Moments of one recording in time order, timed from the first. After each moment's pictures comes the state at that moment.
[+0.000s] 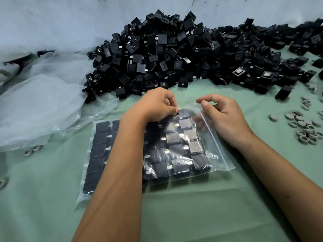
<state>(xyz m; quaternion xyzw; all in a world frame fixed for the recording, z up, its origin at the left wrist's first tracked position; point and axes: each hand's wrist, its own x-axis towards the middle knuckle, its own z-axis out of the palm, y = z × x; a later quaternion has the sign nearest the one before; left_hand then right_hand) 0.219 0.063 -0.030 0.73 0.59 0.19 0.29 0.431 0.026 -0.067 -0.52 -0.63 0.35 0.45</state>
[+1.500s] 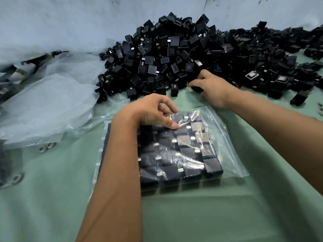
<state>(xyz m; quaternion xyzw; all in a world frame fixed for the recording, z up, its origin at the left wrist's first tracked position) 0.170 0.058 -0.027 0.70 0.58 0.15 0.40 0.418 0.150 -0.046 -0.49 -0.87 0.05 0.10</state>
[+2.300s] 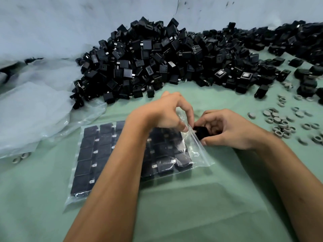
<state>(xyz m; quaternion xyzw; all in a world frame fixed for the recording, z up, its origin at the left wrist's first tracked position) 0.272 0.042 -0.006 0.84 0.45 0.09 0.30 0.495 0.004 -0.046 -0.45 -0.75 0.42 0.23</state>
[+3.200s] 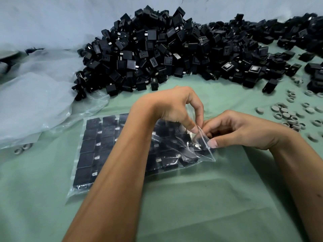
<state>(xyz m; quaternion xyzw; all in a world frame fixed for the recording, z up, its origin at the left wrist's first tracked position) 0.276 0.041 0.001 0.85 0.41 0.05 0.32 0.498 -0.003 -0.041 -0.34 -0.73 0.57 0.15</state>
